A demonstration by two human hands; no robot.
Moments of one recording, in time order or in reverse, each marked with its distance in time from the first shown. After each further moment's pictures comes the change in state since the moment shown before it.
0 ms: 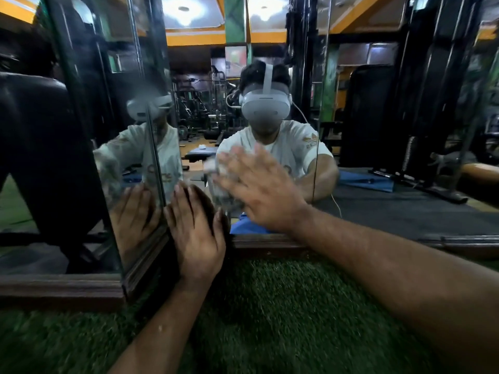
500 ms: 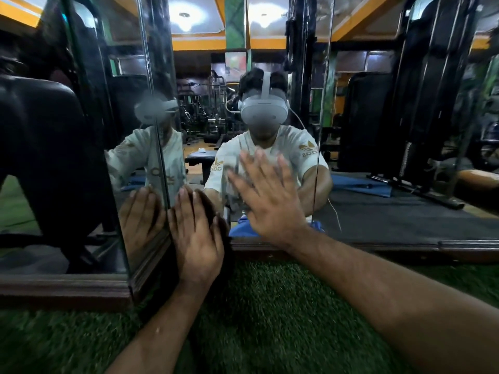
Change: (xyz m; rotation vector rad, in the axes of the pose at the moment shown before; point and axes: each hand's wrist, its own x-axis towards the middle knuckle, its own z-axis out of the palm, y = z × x) left_hand -0.001 -0.005 -0.005 -0.008 0.018 0.035; right_hand -0.012 -0.019 -0.003 0.032 0.052 0.249
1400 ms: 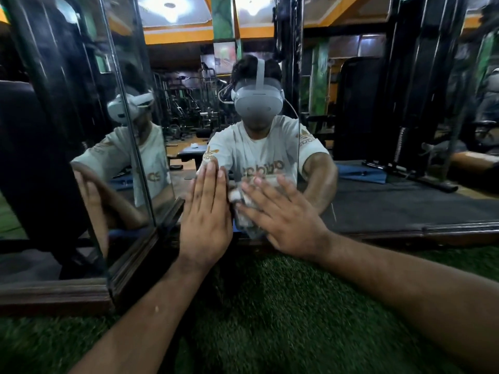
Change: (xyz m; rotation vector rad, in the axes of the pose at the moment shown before) left_hand 0.032 0.039 -0.003 -0.020 -0.015 0.391; right_hand -0.063 0.040 -0.010 -0.069 -0.187 -0.281
